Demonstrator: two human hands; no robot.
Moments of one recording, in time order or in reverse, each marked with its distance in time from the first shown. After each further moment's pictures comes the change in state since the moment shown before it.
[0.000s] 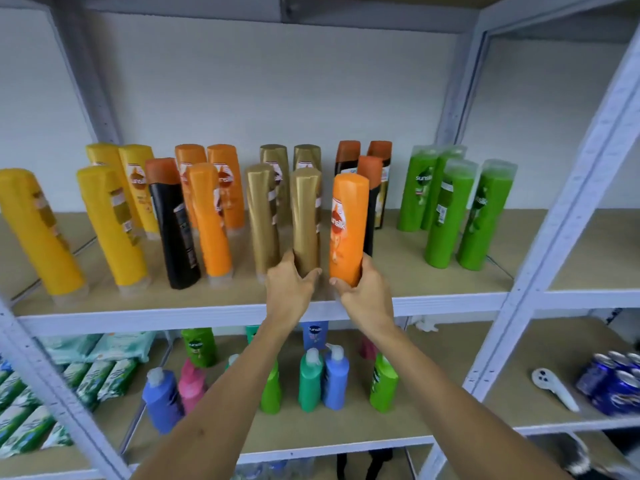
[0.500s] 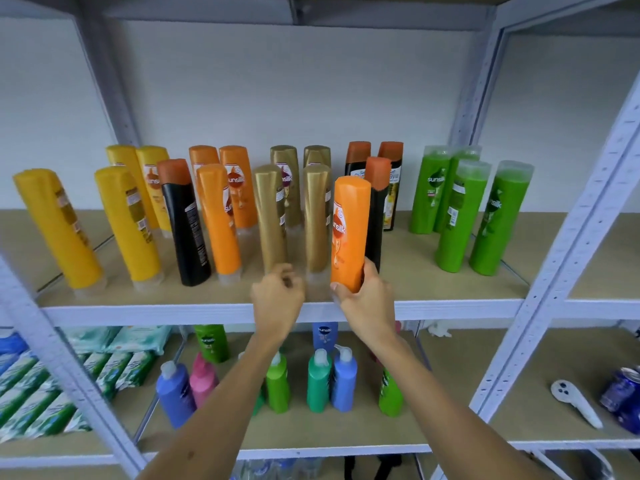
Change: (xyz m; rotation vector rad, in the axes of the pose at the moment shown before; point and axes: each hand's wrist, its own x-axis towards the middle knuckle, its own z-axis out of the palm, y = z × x) left_hand -0.011 -0.027 -0.008 0.033 0.153 -0.071; right_hand -0.008 -0.002 0.001 0.015 -0.017 -0.036
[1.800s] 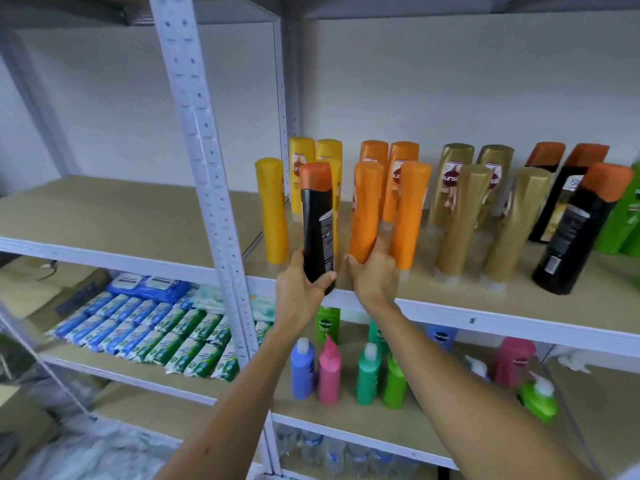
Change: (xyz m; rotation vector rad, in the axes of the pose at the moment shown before) left_hand 0.052 -0.142 -0.219 -0.064 0.046 -0.060; right_hand -0.013 -0.170 0.240 -0.032 0.009 -0.041
